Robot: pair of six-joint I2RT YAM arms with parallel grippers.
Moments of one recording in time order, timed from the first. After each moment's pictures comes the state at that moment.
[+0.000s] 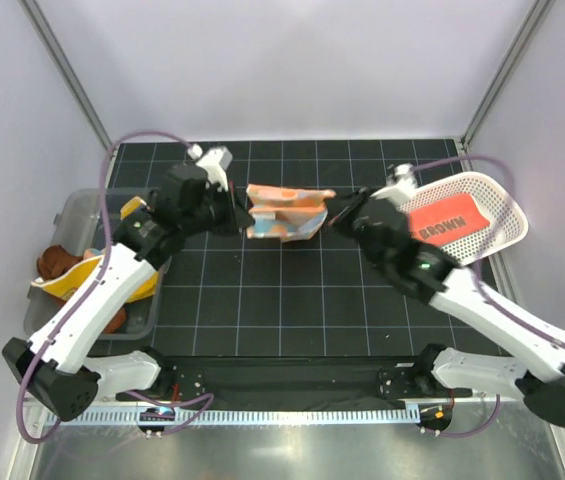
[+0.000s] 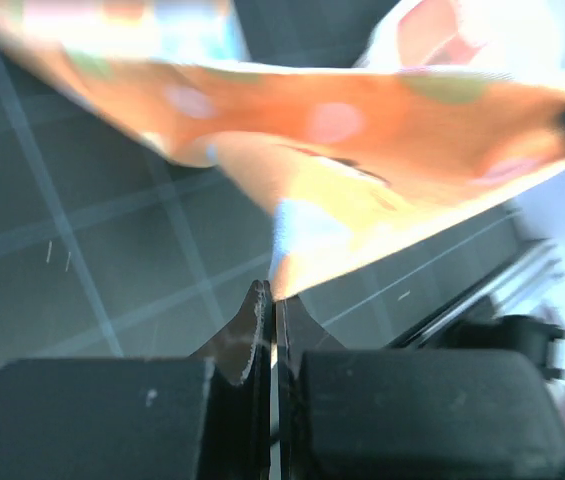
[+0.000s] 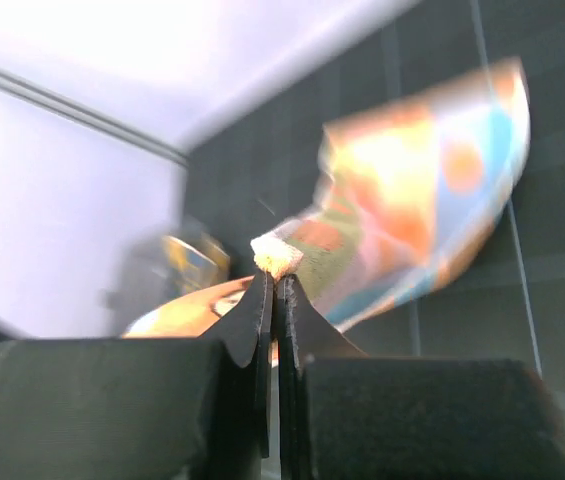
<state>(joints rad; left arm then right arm) -0.57 1.20 1.26 -0.66 0.13 -0.51 0.84 1.10 1.01 -0.23 0.57 1.00</state>
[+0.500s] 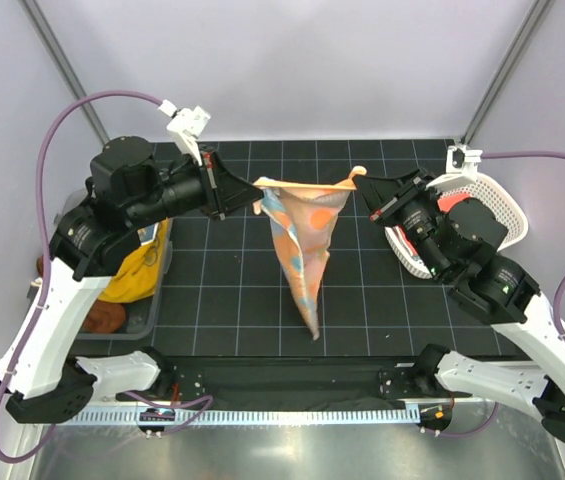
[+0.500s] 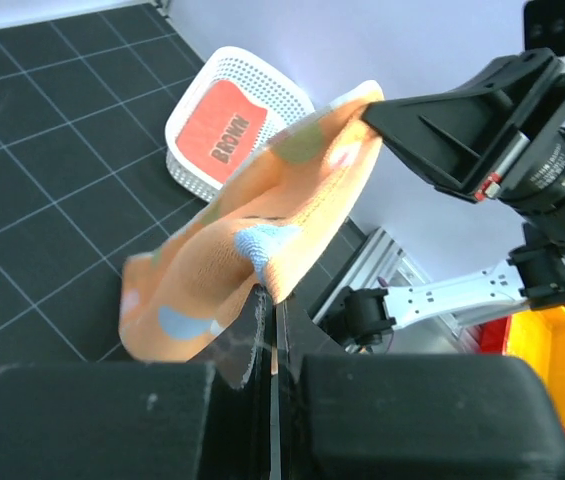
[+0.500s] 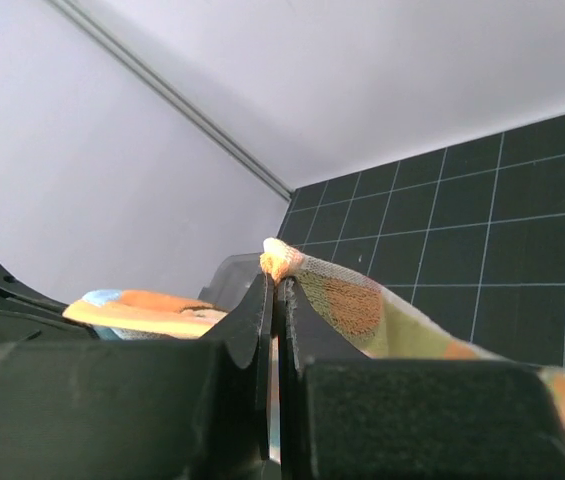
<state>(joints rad) -0.64 1.18 1.75 -0.74 0.35 -0.48 0.85 0.87 1.28 -0.33 0.47 0.72</state>
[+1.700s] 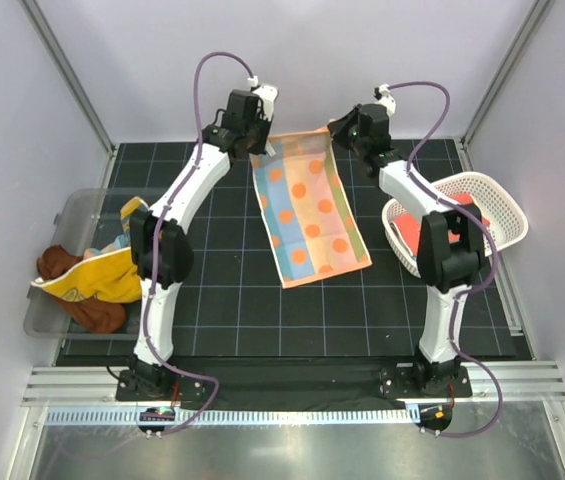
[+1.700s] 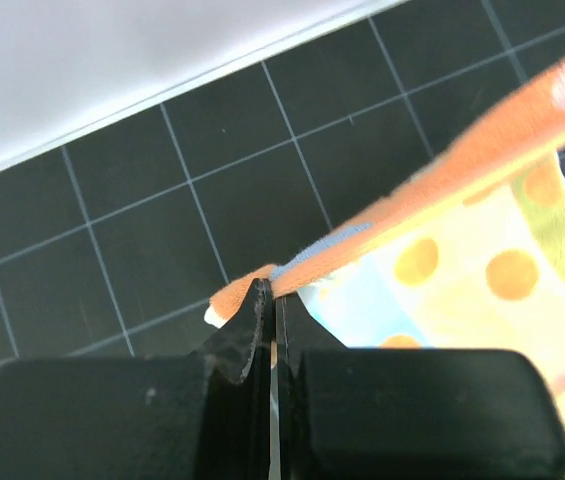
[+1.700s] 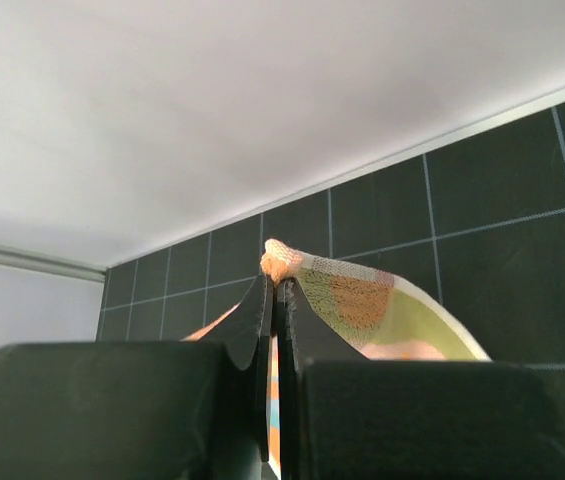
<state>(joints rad) -0.42 2.15 2.19 -0.59 -0.07 0.02 0.29 1.95 1.65 0.09 0.10 0.74</state>
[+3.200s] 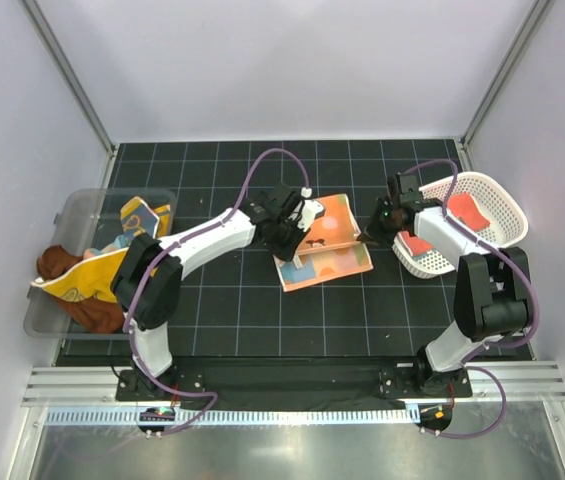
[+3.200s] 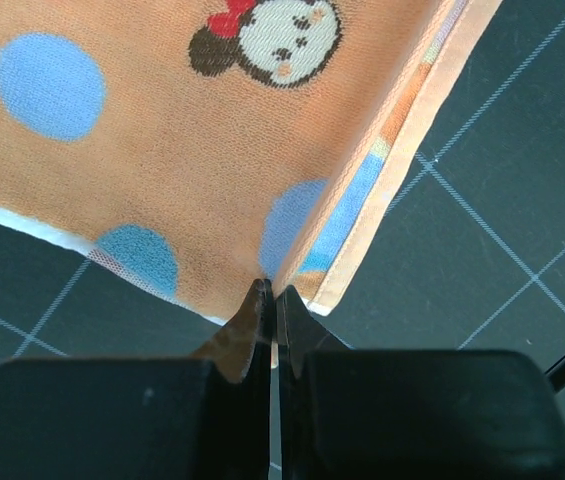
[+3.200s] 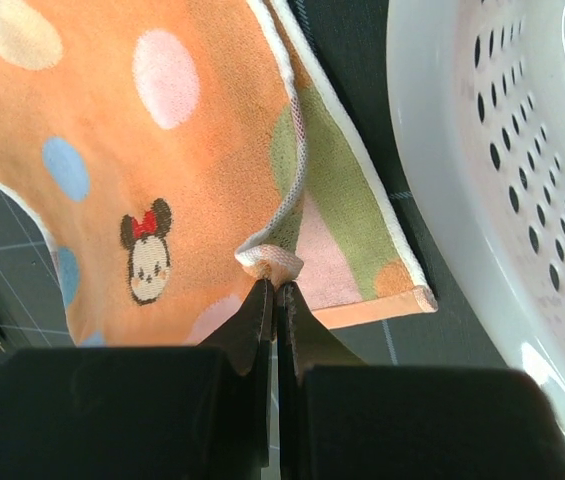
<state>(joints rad) -0.74 1.85 1.43 -0.62 0.16 0.06 0.15 1.61 1.07 -0.49 -0.20 0.65</state>
